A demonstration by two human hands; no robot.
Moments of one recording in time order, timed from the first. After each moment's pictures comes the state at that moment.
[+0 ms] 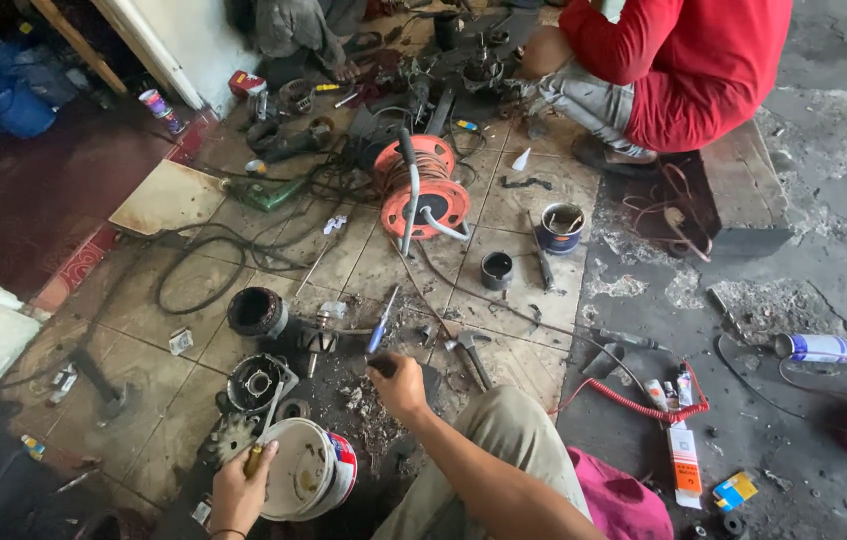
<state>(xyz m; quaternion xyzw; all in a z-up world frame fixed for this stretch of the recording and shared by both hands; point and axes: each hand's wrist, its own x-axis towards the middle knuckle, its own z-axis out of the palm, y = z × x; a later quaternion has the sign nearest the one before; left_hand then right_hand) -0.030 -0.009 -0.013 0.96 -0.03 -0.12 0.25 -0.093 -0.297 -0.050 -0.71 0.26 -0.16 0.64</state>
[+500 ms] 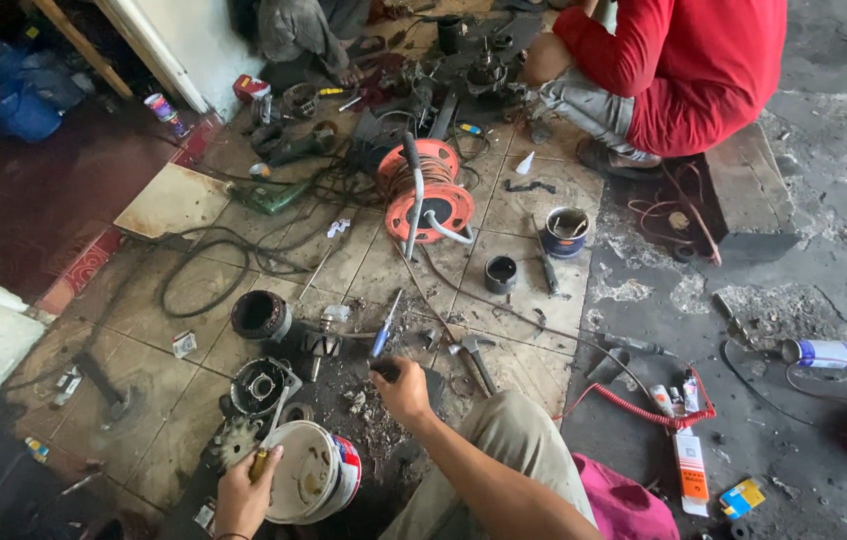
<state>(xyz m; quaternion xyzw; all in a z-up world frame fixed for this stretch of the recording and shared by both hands) -0.028 -0.012 -0.010 0.96 -0.03 -0.13 0.25 -0.090 -0.298 -0.046 -0.71 0.26 -0.14 0.64</state>
